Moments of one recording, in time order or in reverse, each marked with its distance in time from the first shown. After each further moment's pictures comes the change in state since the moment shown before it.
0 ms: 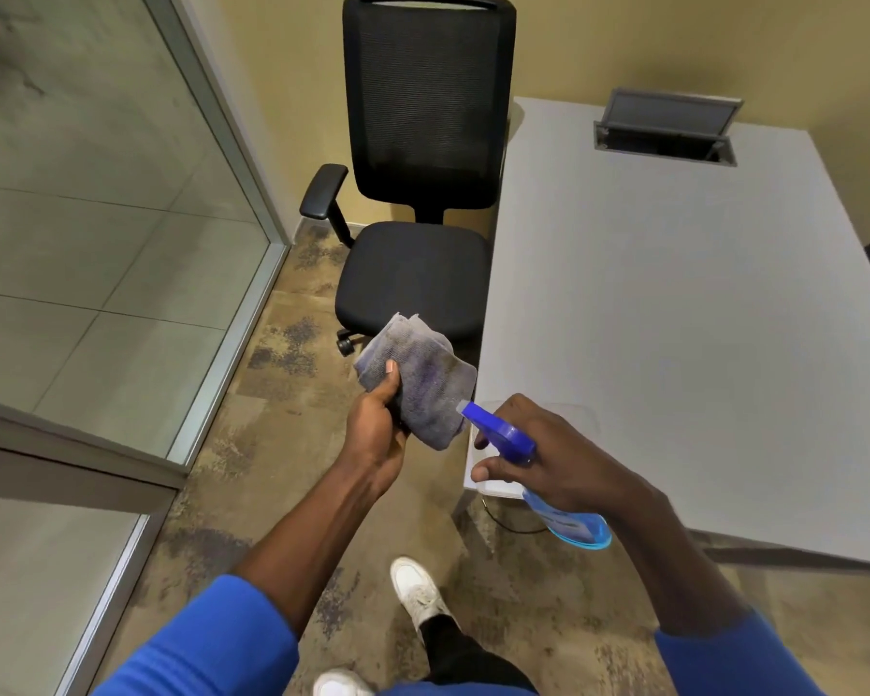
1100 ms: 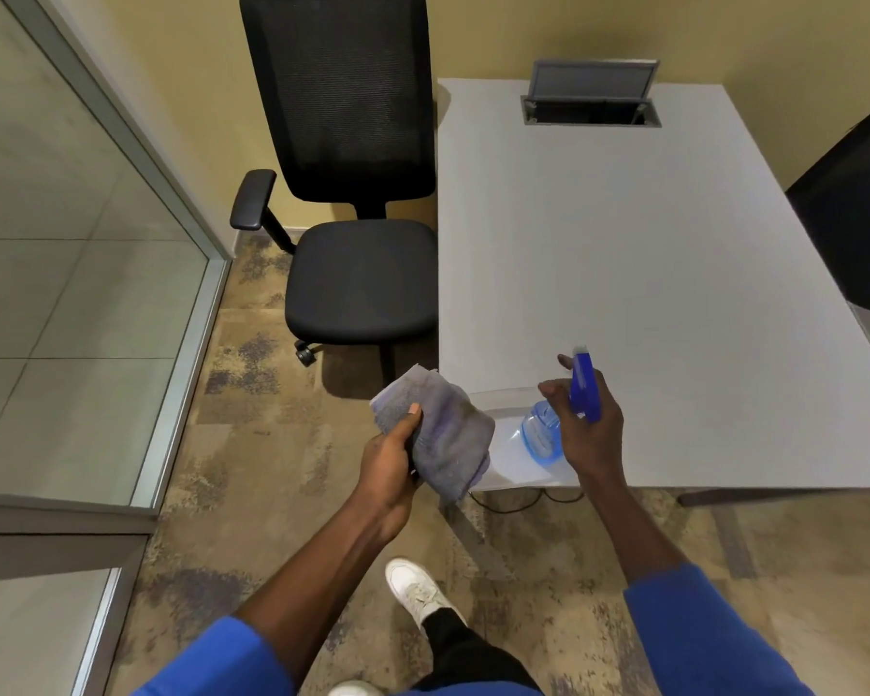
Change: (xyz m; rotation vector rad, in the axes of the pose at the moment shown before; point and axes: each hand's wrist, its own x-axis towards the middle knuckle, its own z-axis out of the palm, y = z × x) left_hand -0.007 -0.057 0.012 0.280 -0.025 -0.215; right_hand 0.019 0.127 0.009 0.536 0.943 0.145
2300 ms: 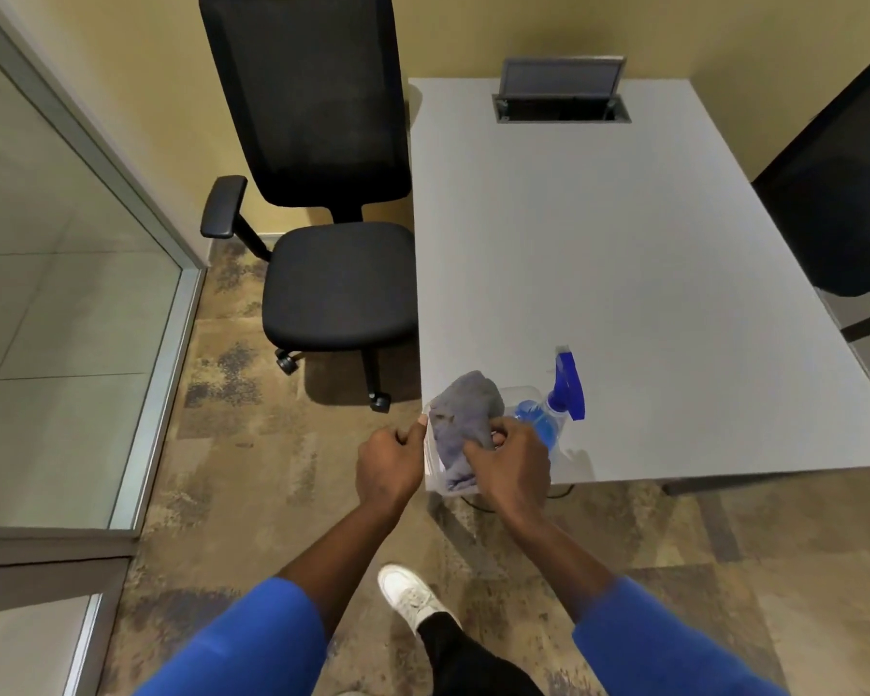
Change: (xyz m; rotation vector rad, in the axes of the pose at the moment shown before) left_hand 0.044 -0.025 0.011 0.976 0.262 0.266; right_hand -0.046 0.008 0.069 -0.617 -0.011 0.282
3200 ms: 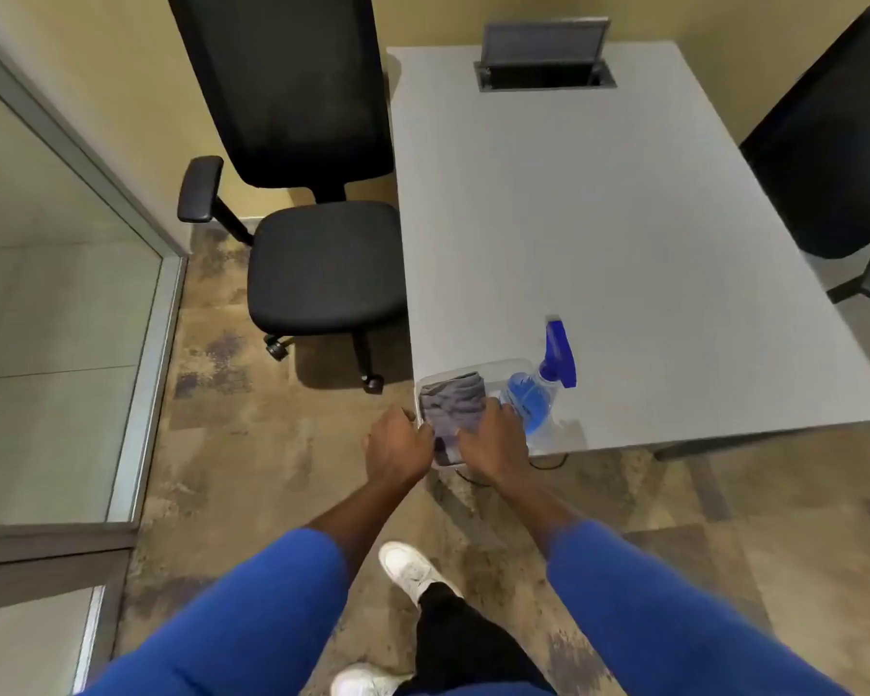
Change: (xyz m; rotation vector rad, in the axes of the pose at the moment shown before) left_hand 0.004 -0.010 0.021 0.322 -0.138 0.124; right_hand 0.018 0.018 0.030 -0.180 -0.259 -0.073
